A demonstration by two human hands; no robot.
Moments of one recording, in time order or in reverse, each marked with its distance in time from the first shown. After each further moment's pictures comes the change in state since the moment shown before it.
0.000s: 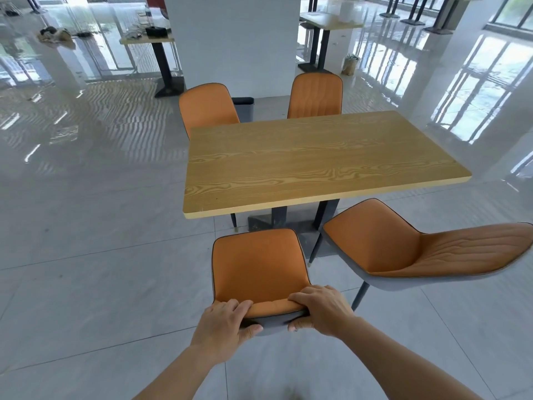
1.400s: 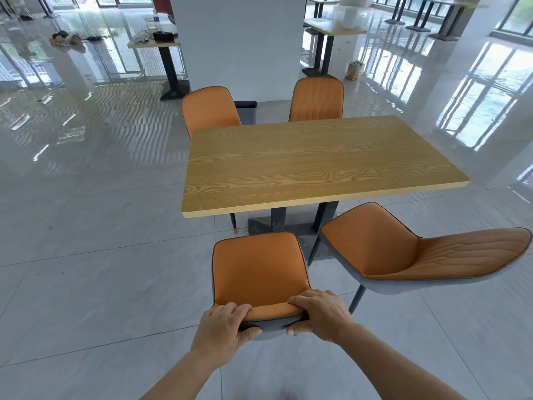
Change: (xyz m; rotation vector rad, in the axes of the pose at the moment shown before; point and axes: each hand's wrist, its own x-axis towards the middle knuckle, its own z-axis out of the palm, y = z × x) left_hand -0.009 0.024 0.013 -0.038 -0.011 -0.071; right_hand -0.020 0.014 0.008 0.058 0.039 -0.001
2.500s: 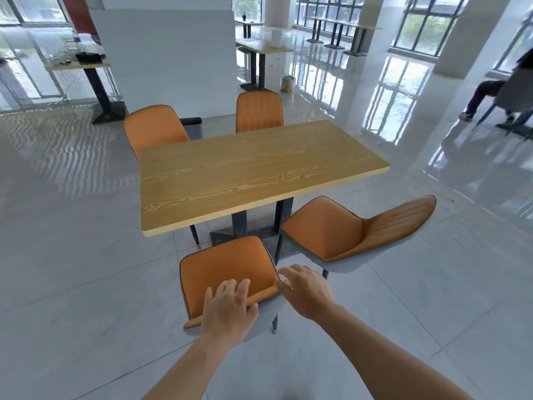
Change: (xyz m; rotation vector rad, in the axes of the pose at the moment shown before) left_hand 0.003 0.067 -0.061 0.056 0.041 0.034; right_hand -0.049 -0.053 -0.035 0.094 0.379 0.333
